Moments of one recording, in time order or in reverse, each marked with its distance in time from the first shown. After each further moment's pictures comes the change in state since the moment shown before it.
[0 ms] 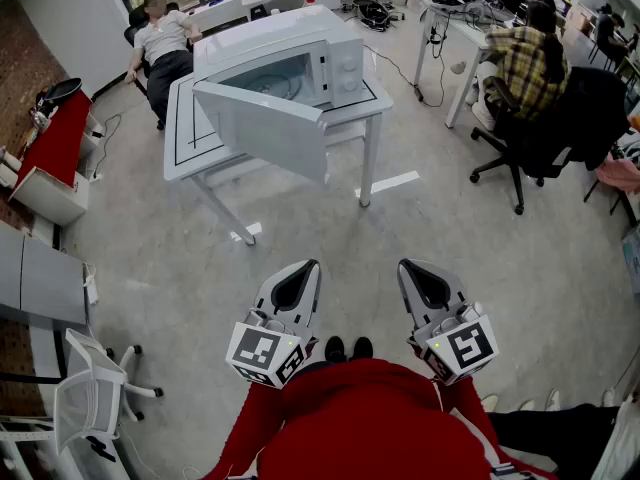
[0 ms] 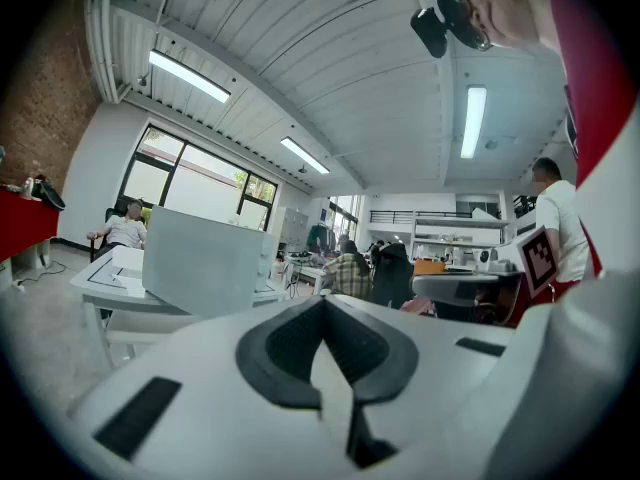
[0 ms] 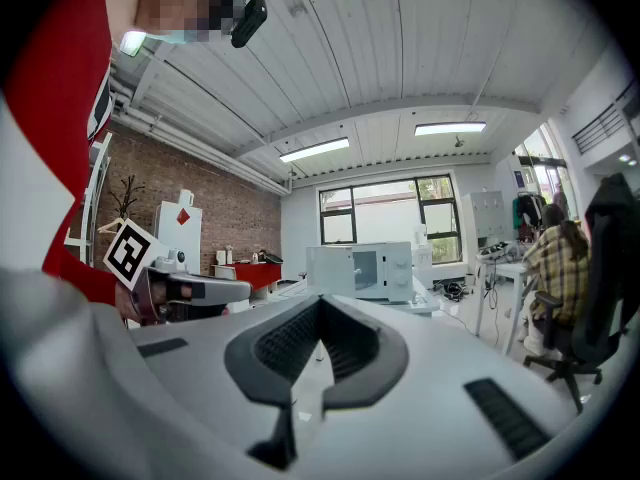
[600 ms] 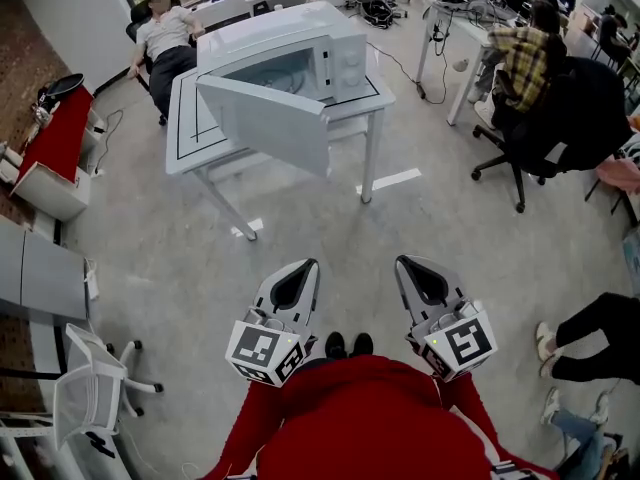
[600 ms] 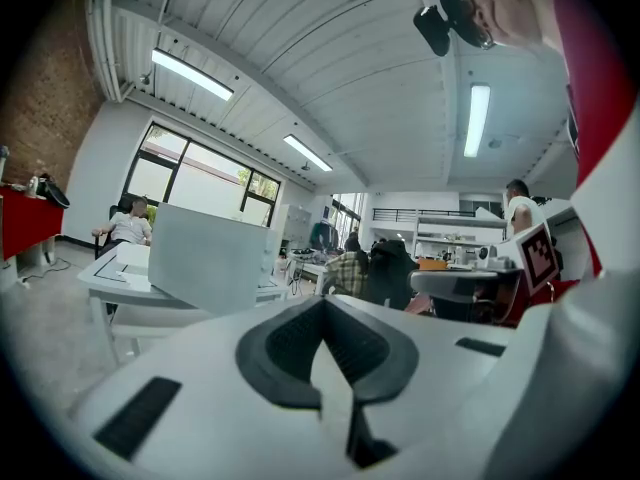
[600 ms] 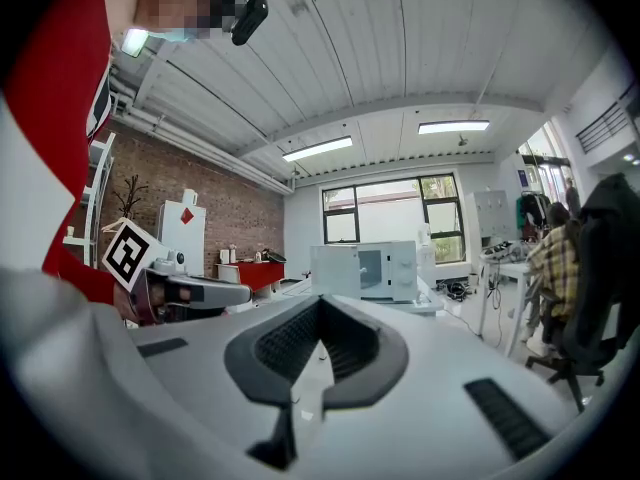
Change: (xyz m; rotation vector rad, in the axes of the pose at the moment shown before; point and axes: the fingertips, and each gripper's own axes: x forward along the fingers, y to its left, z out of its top) left arm -0.009 0.001 -0.008 -0.012 0.015 0.014; right arm 0.002 0.008 -0.003 0.011 0.015 0.008
